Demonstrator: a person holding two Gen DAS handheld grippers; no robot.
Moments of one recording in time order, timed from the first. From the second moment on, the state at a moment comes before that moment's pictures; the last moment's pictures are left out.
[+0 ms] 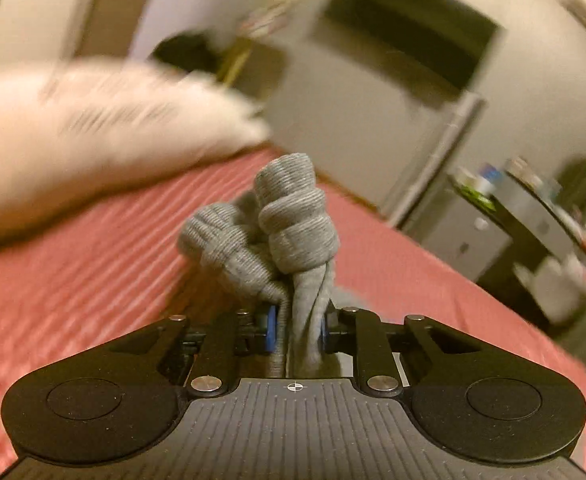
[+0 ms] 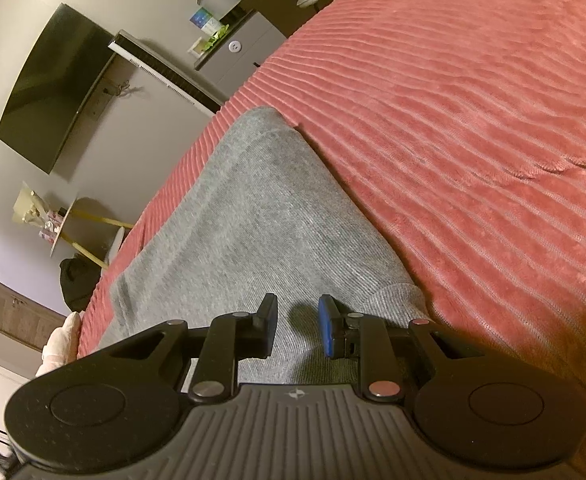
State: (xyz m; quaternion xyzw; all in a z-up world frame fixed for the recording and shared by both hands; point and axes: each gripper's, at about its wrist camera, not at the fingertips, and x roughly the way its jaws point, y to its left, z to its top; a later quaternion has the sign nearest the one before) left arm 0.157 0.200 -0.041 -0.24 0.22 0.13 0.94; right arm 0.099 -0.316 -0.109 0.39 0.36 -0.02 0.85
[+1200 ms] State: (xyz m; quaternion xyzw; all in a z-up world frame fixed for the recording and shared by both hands) left arm 0.147 0.069 -0.084 -0.20 0.41 0.11 0.88; right arm 0.155 -0.228 -0.111 0.46 0.41 0.12 0.78
